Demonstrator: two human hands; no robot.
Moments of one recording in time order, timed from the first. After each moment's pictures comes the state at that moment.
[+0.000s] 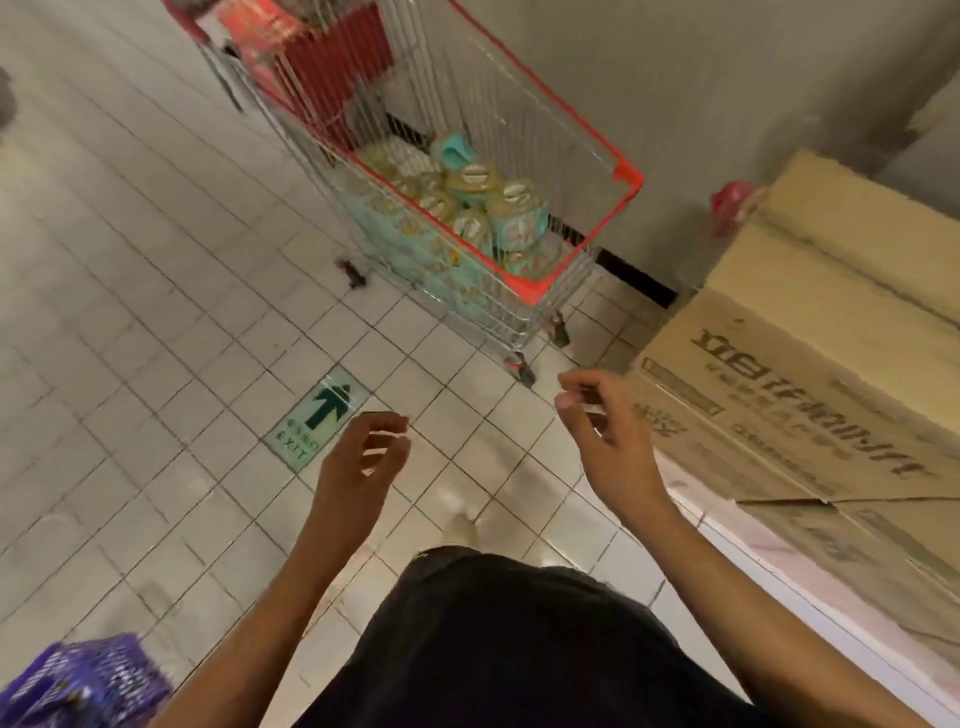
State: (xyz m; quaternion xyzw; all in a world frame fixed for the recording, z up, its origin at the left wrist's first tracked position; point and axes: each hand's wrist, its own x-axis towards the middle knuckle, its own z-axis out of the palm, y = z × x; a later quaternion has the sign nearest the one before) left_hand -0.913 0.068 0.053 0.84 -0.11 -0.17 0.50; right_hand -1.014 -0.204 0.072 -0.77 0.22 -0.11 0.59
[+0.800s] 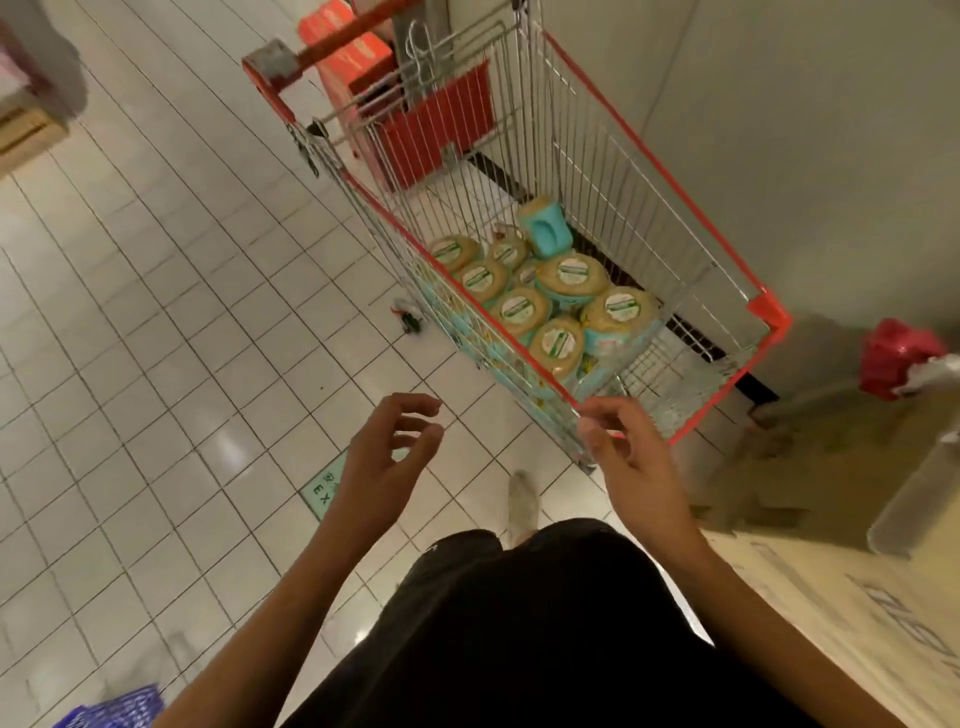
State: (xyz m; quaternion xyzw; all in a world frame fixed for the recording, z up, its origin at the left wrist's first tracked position) left_hand -0.566 0.030 0.069 0.84 -0.10 -0.17 0.51; right_hand -0.662 -0.233 0.054 -0.76 0.20 -0.03 0.62
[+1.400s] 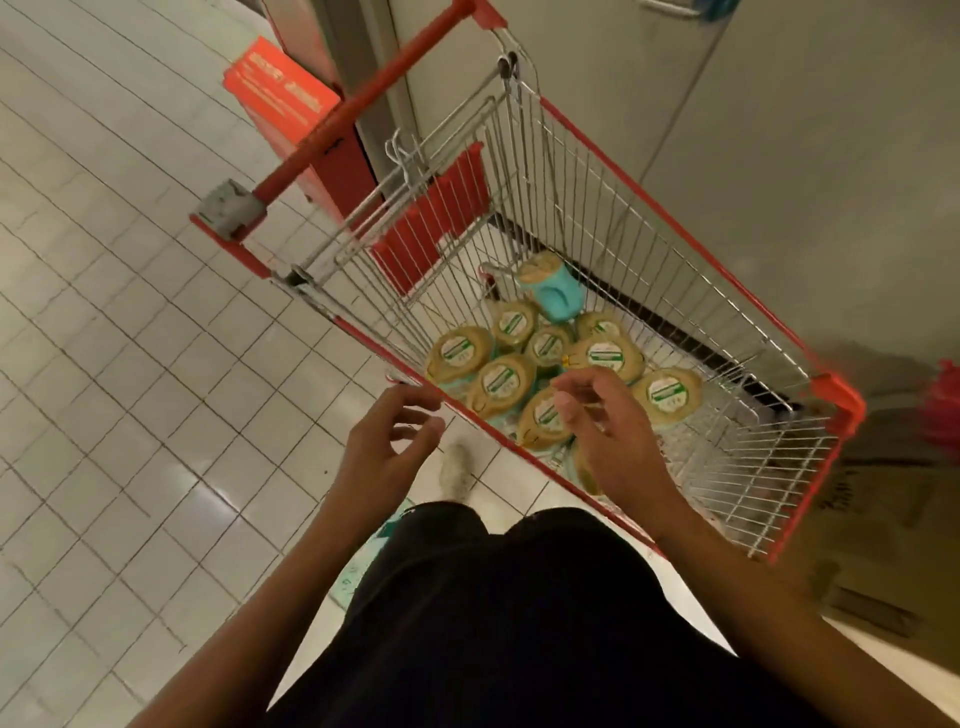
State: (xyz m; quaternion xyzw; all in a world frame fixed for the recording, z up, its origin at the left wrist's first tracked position) left_hand -0.234 0.007 0.060 0.83 -0.18 -0.23 0.48; right_hand -0.348 -0.233 0.045 -0.77 0.24 -0.05 0.59
